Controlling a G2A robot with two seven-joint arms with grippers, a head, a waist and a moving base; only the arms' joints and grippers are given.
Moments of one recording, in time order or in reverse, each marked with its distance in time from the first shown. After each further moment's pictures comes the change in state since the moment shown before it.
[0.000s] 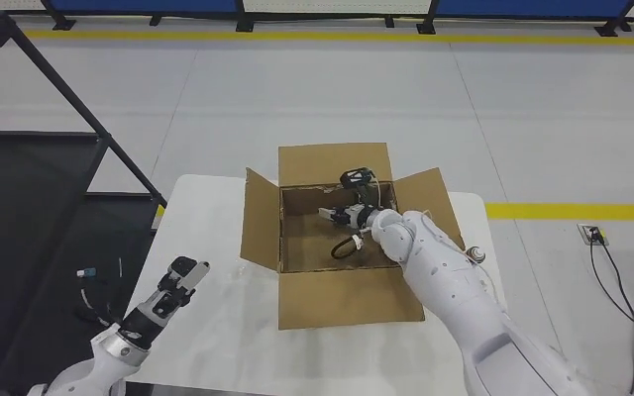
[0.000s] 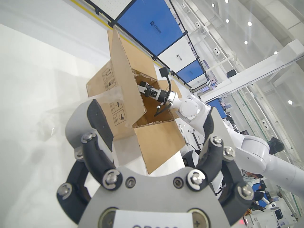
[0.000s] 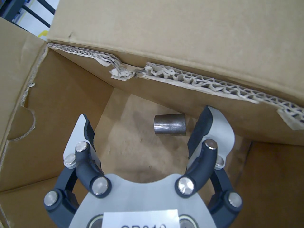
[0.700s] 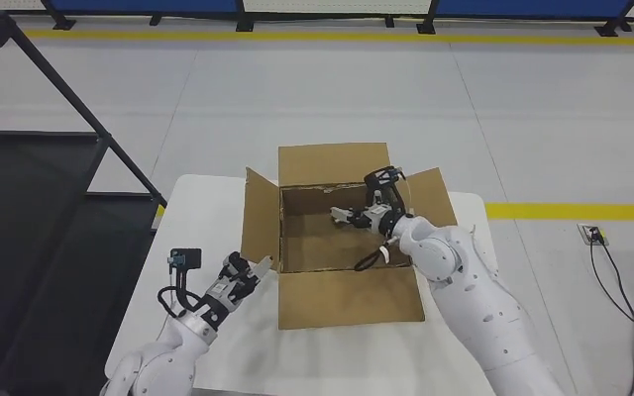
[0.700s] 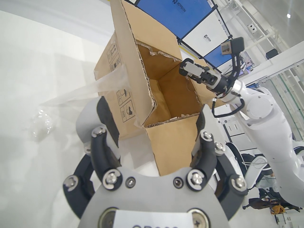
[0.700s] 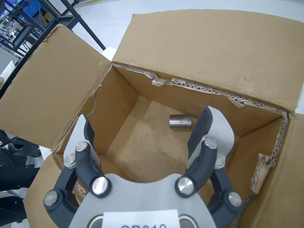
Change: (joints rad) left arm -0.135 -0.009 0.332 0.099 0.435 0.174 0.220; right arm -0.385 0.209 0.344 -0.793 -0.088 0.061 0.261
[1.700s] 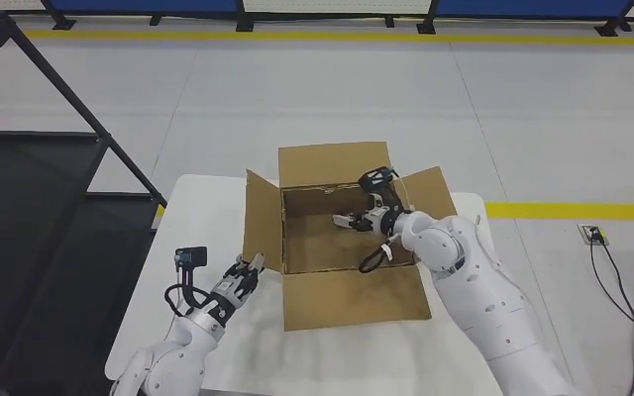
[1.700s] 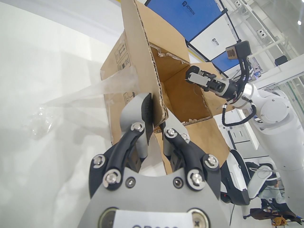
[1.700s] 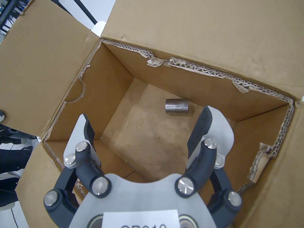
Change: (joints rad) left arm -0.008 0.003 0.024 -0.002 -0.030 0.067 0.009; right arm 0.081 0.003 -0.045 0.061 -0.015 -0.020 0.177
